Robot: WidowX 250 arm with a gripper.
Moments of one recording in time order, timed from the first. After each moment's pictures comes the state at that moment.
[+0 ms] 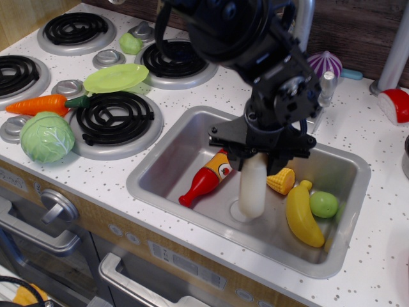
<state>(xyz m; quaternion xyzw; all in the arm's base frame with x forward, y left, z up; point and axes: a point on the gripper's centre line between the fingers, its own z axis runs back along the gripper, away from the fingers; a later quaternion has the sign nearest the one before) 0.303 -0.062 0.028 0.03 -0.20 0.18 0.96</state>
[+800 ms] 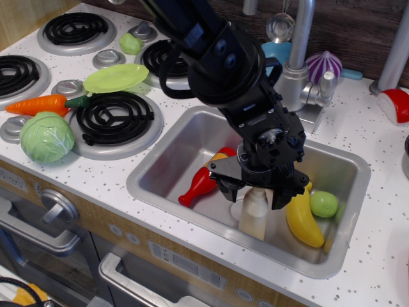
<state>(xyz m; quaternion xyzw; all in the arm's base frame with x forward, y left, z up) 0.294 -0.067 -0.005 0.00 -0.19 0.15 0.97</state>
